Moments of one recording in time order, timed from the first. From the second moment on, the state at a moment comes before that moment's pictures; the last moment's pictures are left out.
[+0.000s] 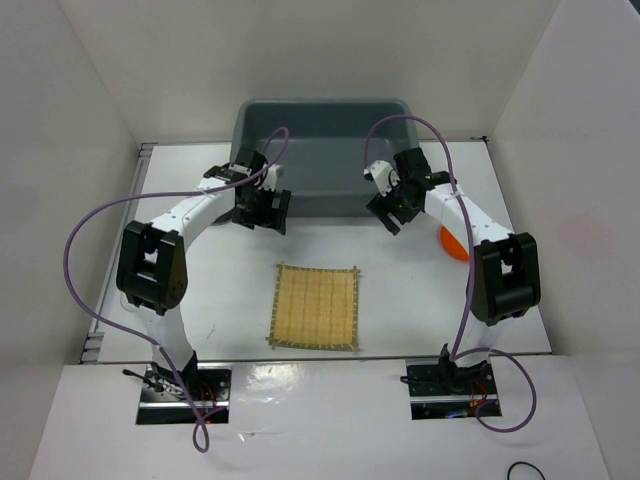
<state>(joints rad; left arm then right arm) -0.33 1.85 1.48 -0.76 0.17 -0.12 0.26 1.70 1.34 -0.67 -0.05 -0.55</state>
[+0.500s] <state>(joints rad) -0.35 1.54 1.27 -0.66 0.26 -0.29 0.25 1.65 1.37 -0.83 -0.41 -0.41</state>
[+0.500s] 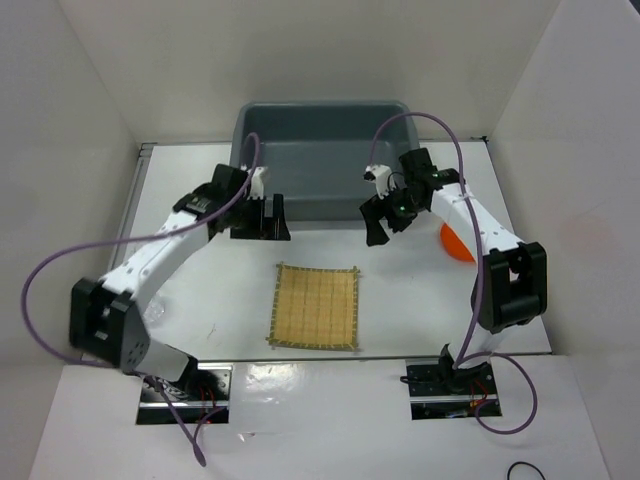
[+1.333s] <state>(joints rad) -0.48 0.94 0.58 -0.52 0.30 -0.80 0.25 1.92 1.15 -0.85 -0.84 -0.26</state>
